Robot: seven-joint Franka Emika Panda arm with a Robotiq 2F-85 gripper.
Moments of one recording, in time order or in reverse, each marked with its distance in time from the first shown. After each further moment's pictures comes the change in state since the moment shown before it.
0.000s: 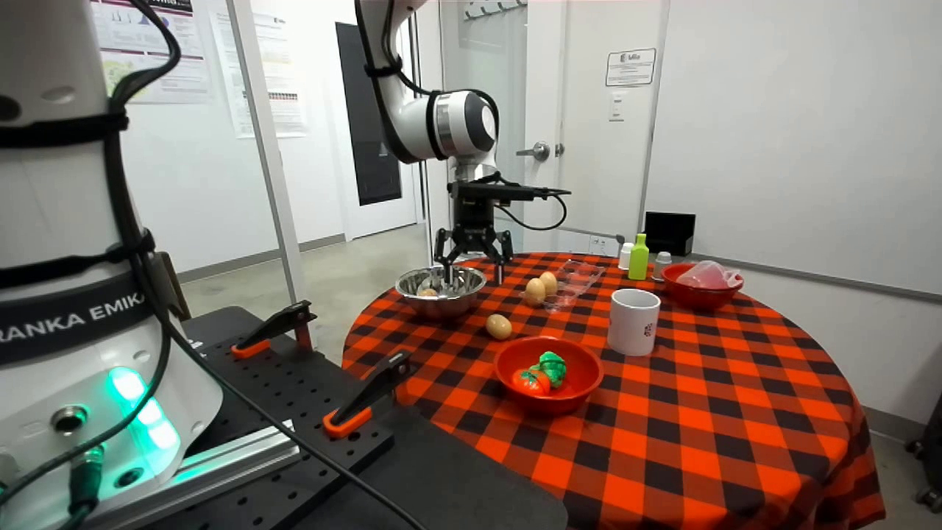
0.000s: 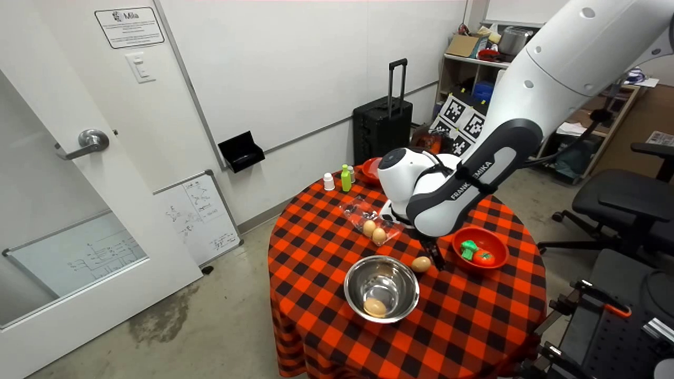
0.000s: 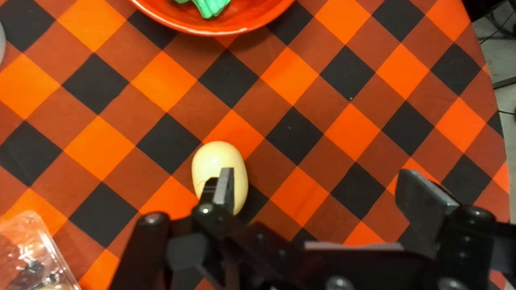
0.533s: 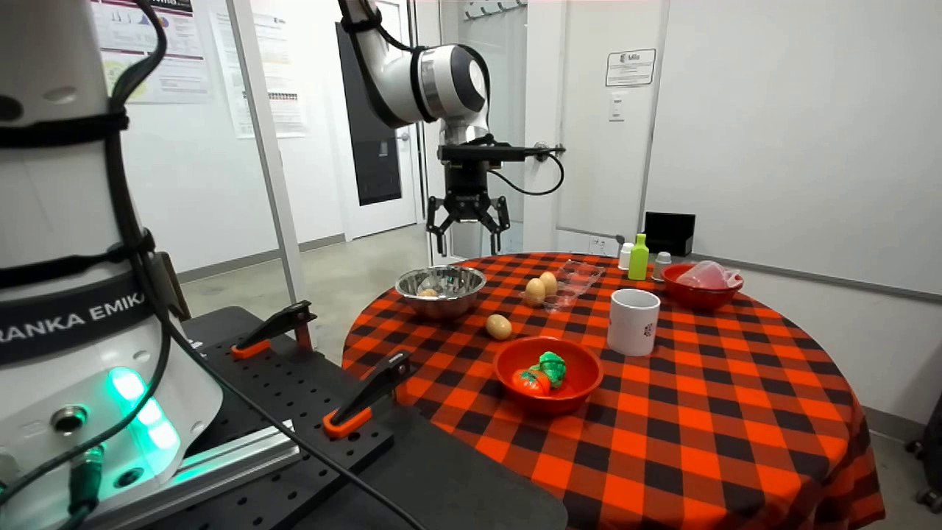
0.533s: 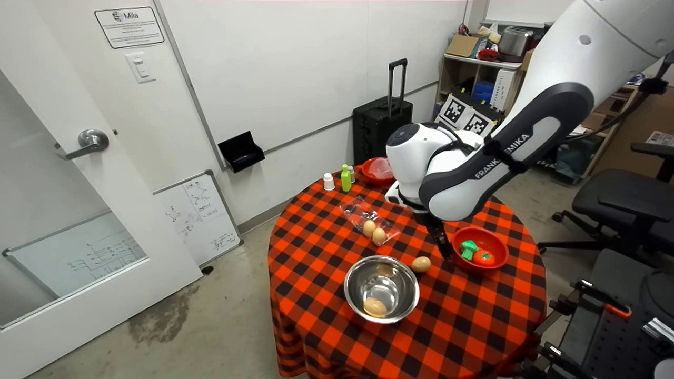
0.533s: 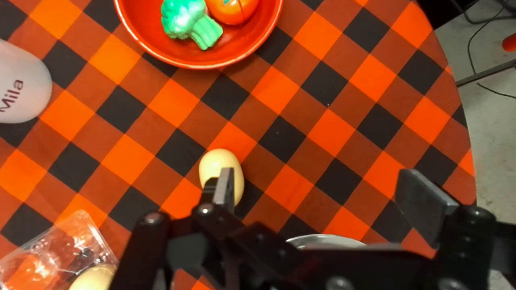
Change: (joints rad) arm 0.012 -0.182 0.001 -0.117 0.012 -0.022 0.073
